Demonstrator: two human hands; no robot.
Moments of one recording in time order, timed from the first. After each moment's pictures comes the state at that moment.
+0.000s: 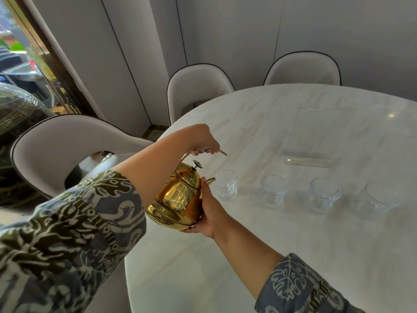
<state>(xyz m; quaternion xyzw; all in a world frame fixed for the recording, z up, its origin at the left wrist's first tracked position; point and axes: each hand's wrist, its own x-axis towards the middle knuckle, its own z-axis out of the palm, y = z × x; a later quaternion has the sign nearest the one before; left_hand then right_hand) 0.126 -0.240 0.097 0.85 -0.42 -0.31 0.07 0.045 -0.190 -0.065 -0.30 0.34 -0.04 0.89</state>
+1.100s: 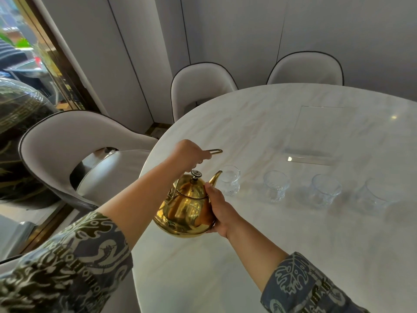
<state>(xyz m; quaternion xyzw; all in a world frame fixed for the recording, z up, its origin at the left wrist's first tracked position) 0.124 -0.177 0.066 0.85 -0.33 -0.29 0.28 0.023 -0.187 -0.084 -0.43 0.40 -0.07 0.81</state>
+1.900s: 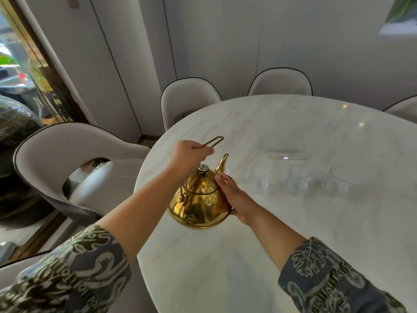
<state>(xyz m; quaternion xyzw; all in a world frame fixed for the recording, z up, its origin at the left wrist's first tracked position) 0.072 -0.111 0.092 0.76 -0.35 -0.27 0.47 -0.048 -0.168 -0.029 -0.56 0.38 -0.14 0.72</state>
